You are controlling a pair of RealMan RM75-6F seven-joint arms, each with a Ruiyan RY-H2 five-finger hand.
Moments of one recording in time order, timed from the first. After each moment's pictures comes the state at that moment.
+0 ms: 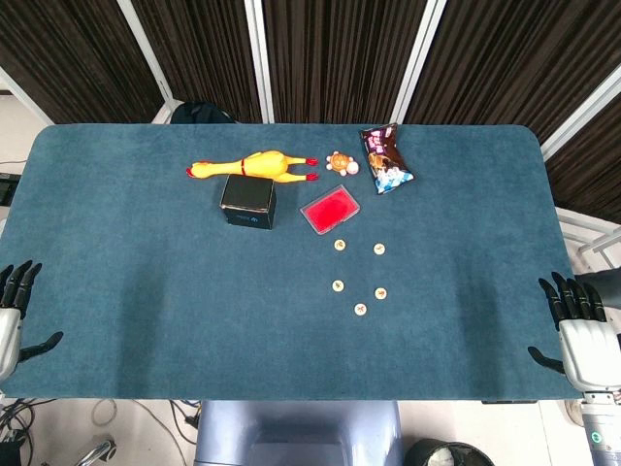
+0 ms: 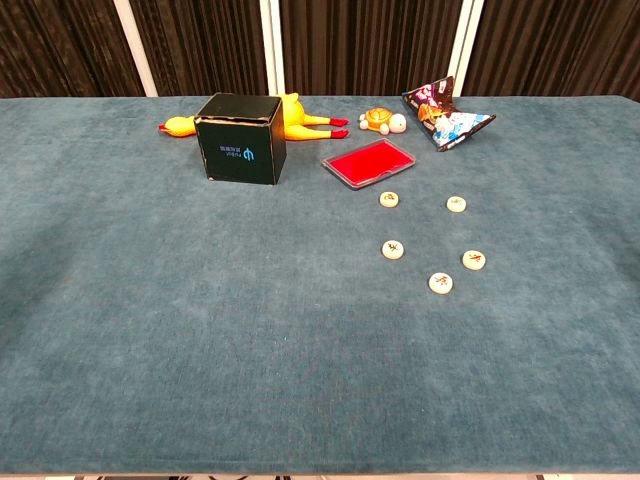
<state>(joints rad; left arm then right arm) -0.08 -1.14 -0.06 -1.62 1.47 1.52 0.15 0.07 -1.12 0.07 -1.61 -1.47 1.48 -0.14</state>
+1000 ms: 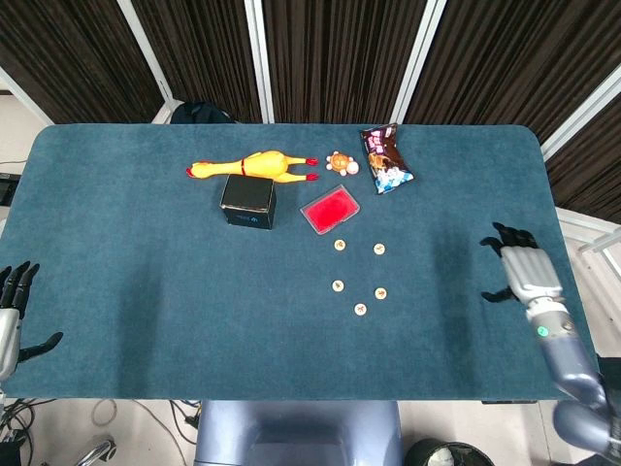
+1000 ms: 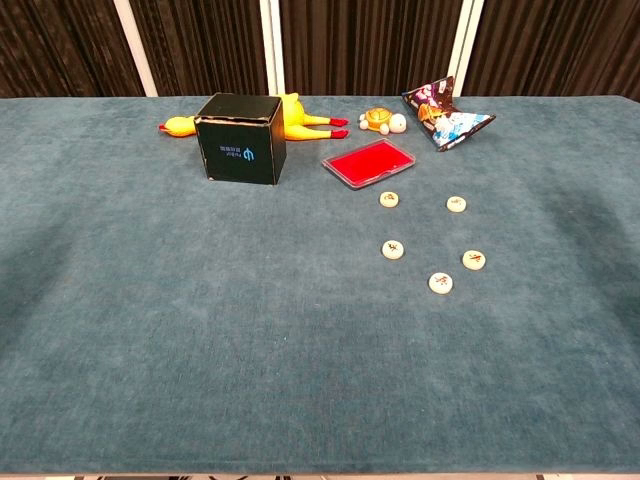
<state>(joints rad) -0.08 -1.14 -0.07 -1.64 1.44 1.51 0.16 0.51 -1.13 0.24 -1.60 -0.95 0.88 -0.26</state>
